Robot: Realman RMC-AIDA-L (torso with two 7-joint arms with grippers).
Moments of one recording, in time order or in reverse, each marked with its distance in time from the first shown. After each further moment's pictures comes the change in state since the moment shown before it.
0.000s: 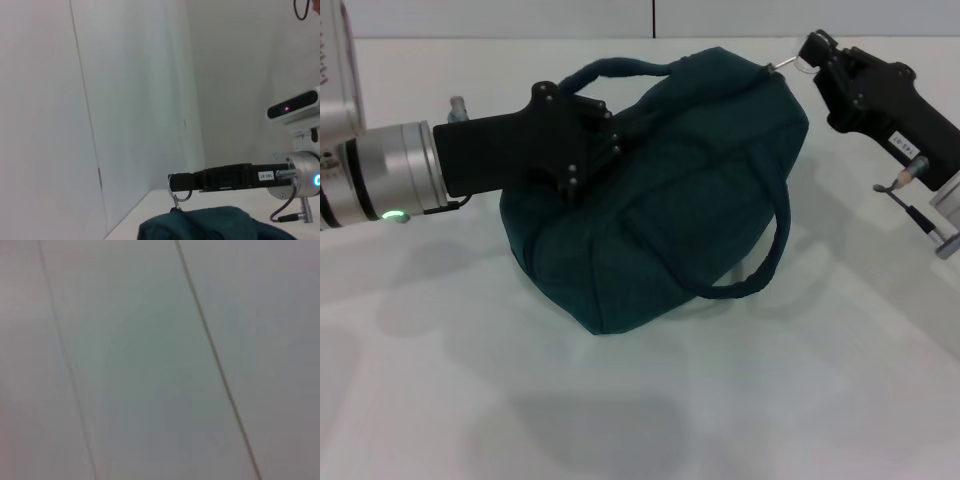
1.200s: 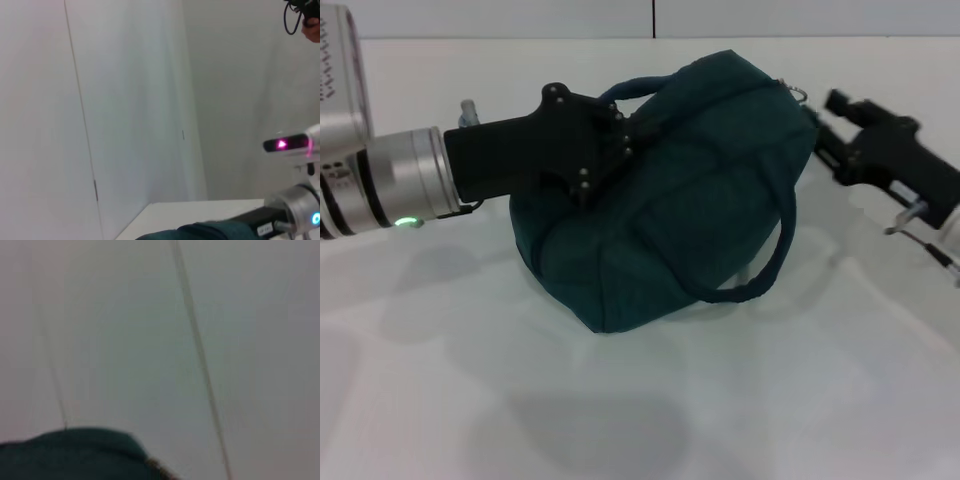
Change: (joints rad) left arm 0.010 -0.007 -0.002 0.039 -0.019 0.000 0.036; right arm 0.010 -0.008 -0.001 0.090 -0.067 0.121 -0.085
